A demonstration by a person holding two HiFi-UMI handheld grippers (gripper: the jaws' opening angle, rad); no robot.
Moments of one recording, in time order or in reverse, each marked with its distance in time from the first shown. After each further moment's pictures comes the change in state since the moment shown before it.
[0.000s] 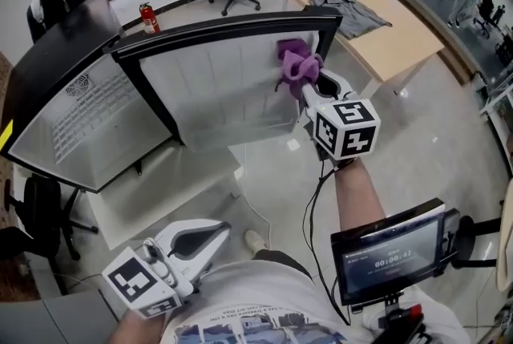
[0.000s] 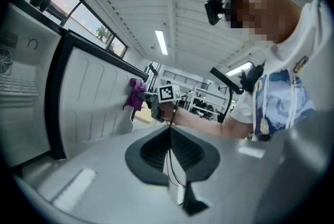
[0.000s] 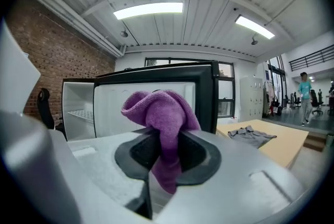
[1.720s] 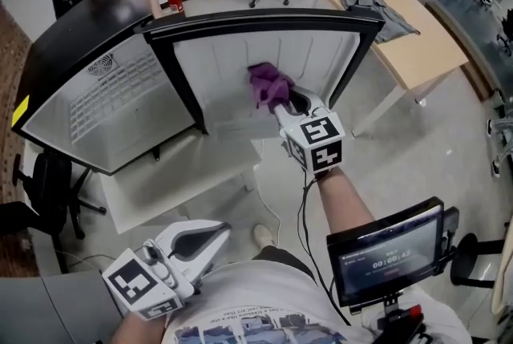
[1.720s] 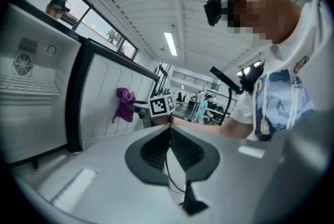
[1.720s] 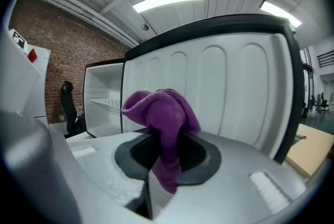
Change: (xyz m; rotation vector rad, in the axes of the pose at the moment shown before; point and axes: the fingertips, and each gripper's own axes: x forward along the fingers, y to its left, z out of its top) left arm -0.031 0.011 -0.005 -0.037 -0.008 0.119; right arm 0.052 0.120 -0.054 -0.077 0.064 0.245
